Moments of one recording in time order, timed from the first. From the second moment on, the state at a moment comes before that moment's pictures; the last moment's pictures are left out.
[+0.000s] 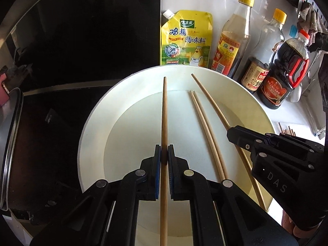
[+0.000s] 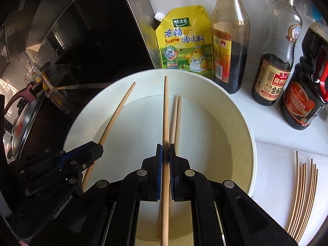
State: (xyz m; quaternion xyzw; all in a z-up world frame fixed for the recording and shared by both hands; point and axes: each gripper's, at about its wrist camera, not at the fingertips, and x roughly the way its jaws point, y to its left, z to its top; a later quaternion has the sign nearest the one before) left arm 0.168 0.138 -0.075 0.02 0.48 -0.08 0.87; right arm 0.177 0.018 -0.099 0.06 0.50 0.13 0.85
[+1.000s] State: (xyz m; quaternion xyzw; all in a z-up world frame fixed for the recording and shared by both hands) left arm 0.146 0.164 -0.063 -0.01 0.47 -0.03 0.88; right arm 0.157 0.007 -0.084 0.05 0.49 0.10 0.87
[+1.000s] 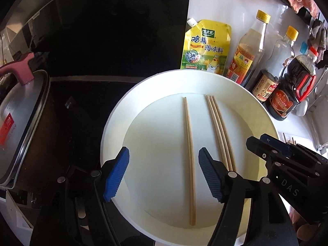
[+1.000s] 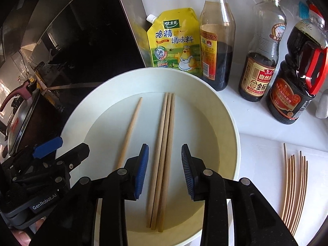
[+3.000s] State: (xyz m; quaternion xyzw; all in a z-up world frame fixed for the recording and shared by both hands) left arm 0.015 -0.007 -0.026 0.00 0.44 -0.07 0.89; right arm -0.012 -0.233 -0.048 0.09 0.46 0.01 0.88
